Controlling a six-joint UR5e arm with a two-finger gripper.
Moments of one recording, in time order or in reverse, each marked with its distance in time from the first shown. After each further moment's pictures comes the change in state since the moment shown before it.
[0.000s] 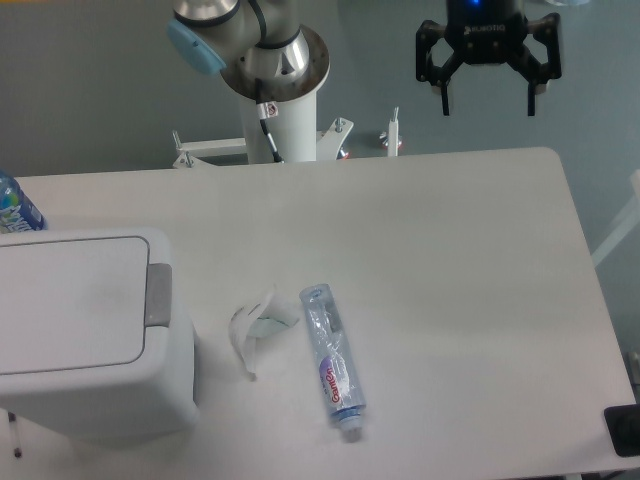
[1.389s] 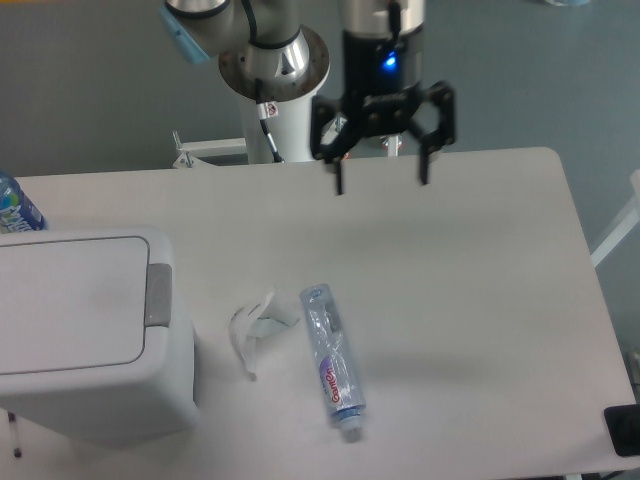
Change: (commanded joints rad) arm -0.281 -0.087 -0.012 0.112 -0.267 -0.929
